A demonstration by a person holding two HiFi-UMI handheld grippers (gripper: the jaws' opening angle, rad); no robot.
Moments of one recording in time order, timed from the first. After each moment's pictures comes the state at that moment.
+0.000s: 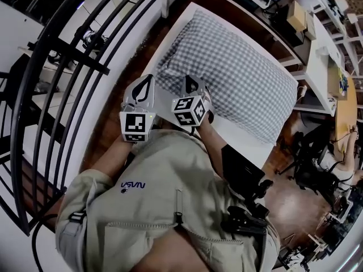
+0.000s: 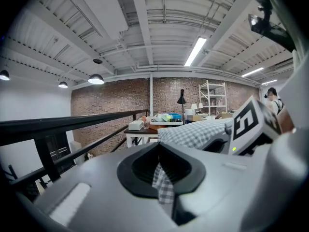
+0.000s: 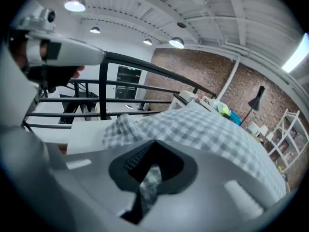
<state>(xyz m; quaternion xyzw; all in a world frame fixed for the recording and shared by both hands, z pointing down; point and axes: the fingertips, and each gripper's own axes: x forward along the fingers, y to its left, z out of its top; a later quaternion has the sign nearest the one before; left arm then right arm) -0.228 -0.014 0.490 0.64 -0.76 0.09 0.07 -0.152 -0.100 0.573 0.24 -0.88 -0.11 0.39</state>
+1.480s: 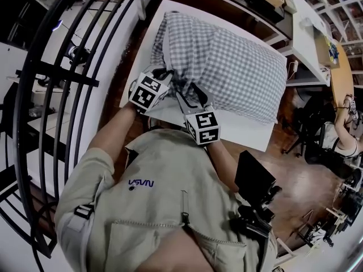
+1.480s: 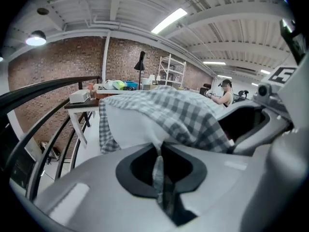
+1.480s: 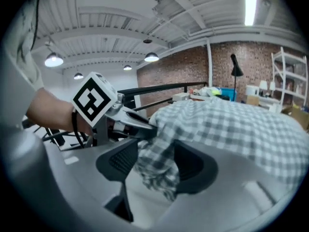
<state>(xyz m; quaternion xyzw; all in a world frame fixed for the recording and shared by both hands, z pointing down) -0.139 -0.119 0.569 0.80 -0.51 0.21 0.21 -0.078 -0.070 0.529 0.25 -0.93 0.09 0.25</state>
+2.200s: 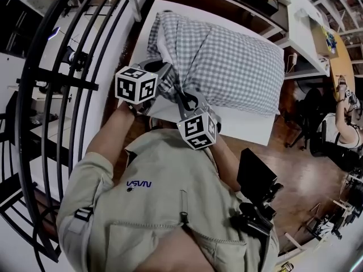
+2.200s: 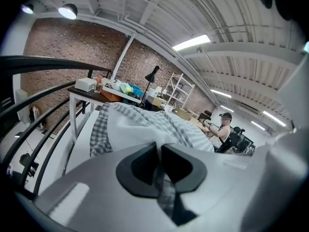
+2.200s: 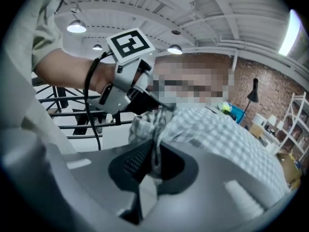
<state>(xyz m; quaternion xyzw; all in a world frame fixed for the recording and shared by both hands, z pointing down) -0.144 -0.124 0.504 0.79 -0.51 0.06 0.32 -0.081 -0.042 0.524 0.19 -0.92 -0.05 0.35</state>
